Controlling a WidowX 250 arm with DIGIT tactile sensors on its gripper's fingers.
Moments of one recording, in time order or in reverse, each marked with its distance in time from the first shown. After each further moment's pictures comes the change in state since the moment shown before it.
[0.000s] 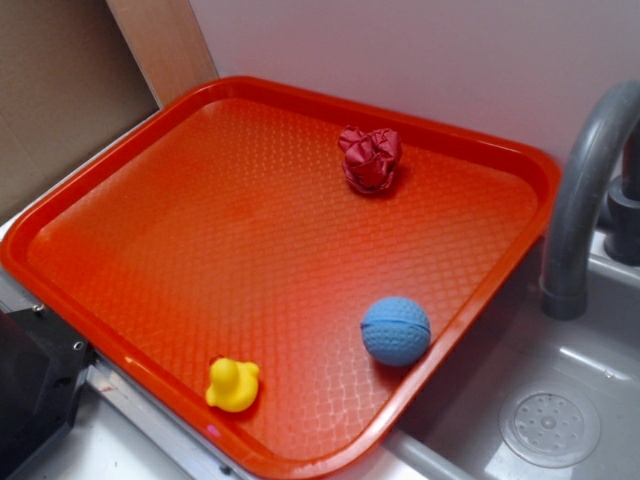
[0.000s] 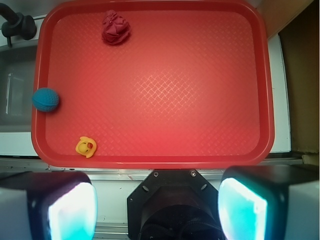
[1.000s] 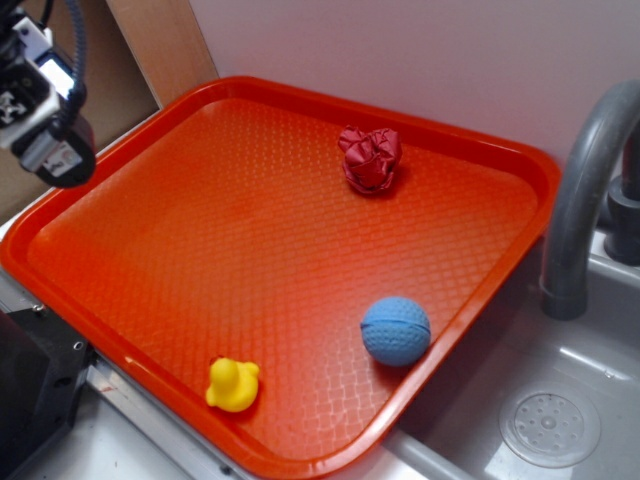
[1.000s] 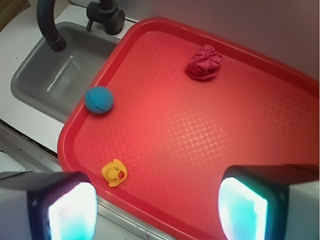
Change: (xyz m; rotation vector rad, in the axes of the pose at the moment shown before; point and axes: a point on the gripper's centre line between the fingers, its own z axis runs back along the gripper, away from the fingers) arm 0.011 -0.071 -0.049 -0.105 -0.202 -0.504
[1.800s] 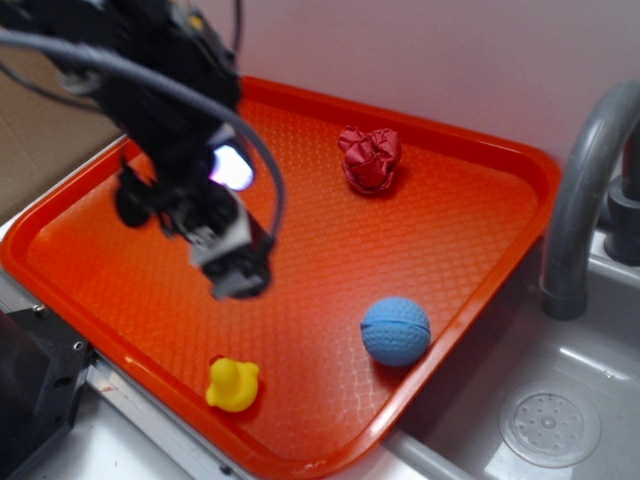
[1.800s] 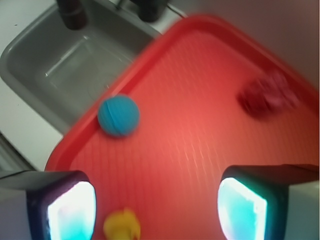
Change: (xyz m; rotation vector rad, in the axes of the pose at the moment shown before) arm 0.042 -0.053 -0.088 0.039 0.011 -0.265
